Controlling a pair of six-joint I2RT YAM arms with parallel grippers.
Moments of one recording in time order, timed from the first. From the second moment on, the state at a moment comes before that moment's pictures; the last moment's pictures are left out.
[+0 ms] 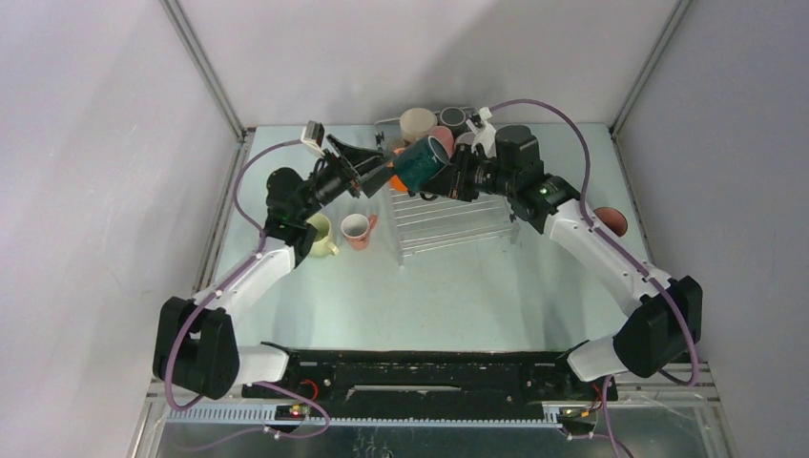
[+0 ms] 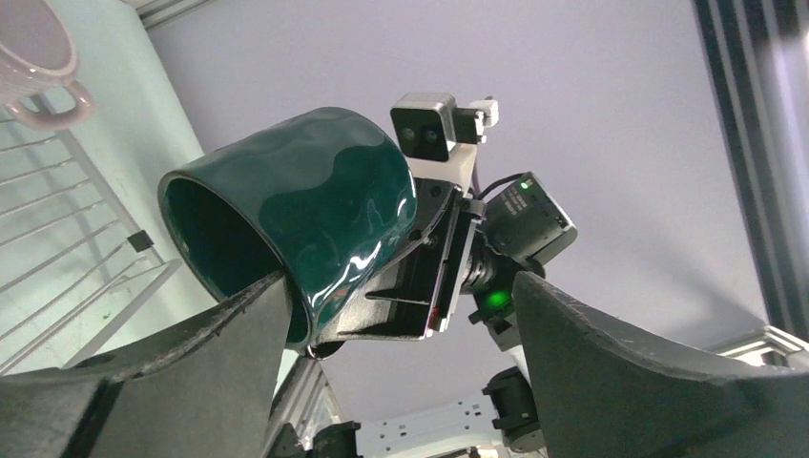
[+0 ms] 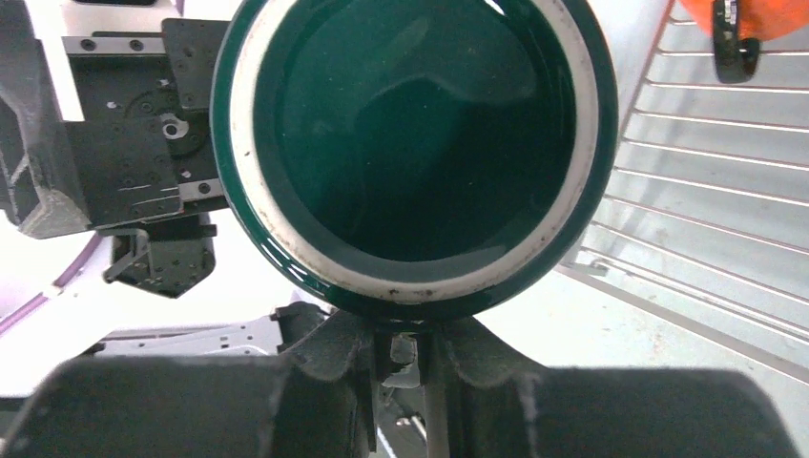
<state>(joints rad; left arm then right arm) -0.31 1.28 0.84 0.70 0.62 -1.39 0.52 1.44 1.33 -0.26 -0.50 0.72</state>
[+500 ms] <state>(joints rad) -0.33 1.34 0.84 0.86 0.62 -1.54 0.52 1.44 1.24 -0.03 -0.63 0.88</state>
